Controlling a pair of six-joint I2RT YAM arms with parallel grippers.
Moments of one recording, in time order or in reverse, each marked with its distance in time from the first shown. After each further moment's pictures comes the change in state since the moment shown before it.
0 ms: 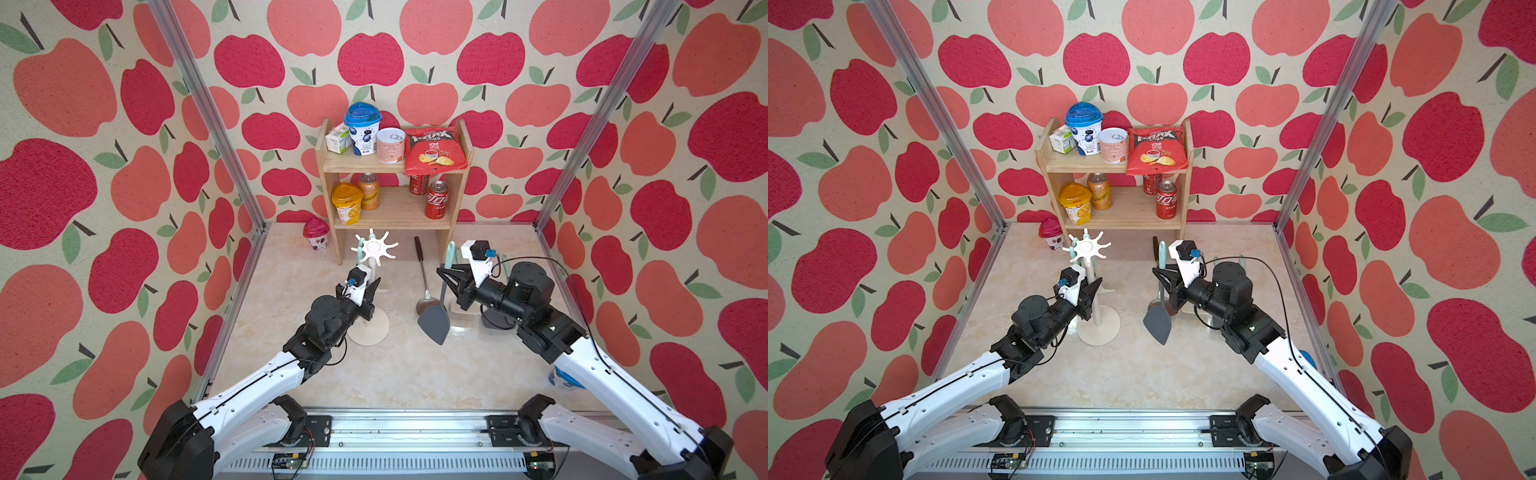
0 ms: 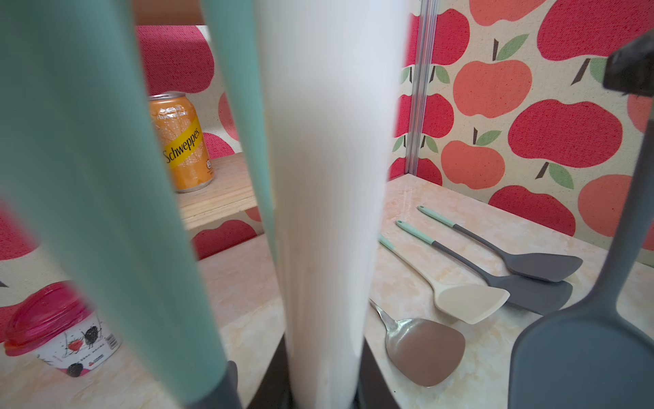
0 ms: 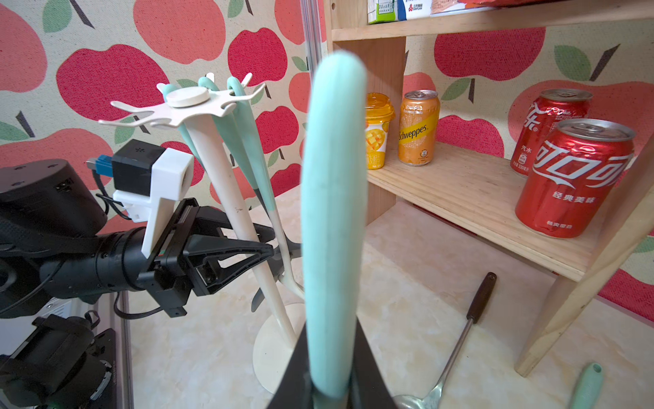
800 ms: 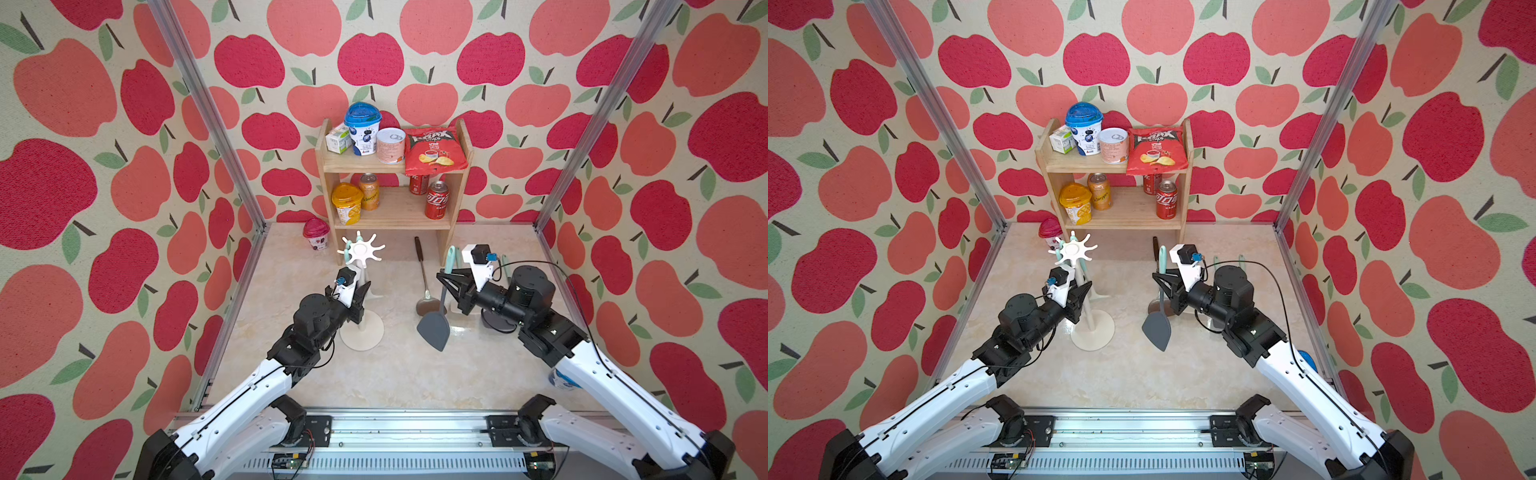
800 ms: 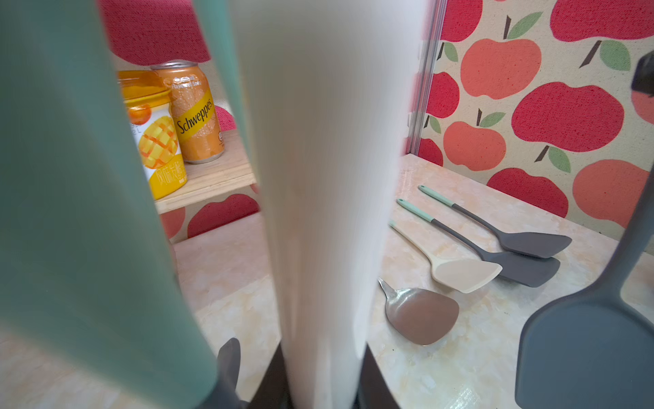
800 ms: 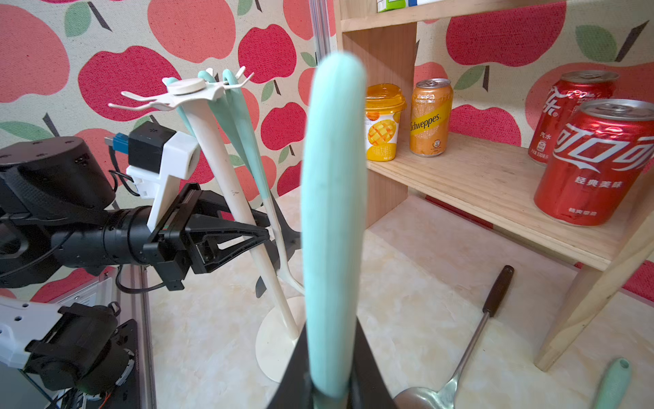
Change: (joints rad) left arm 0.090 -0.150 0.030 -0.268 0.076 -0.029; right arm -0.001 -0.014 -0.031 0.000 -0.045 0.028
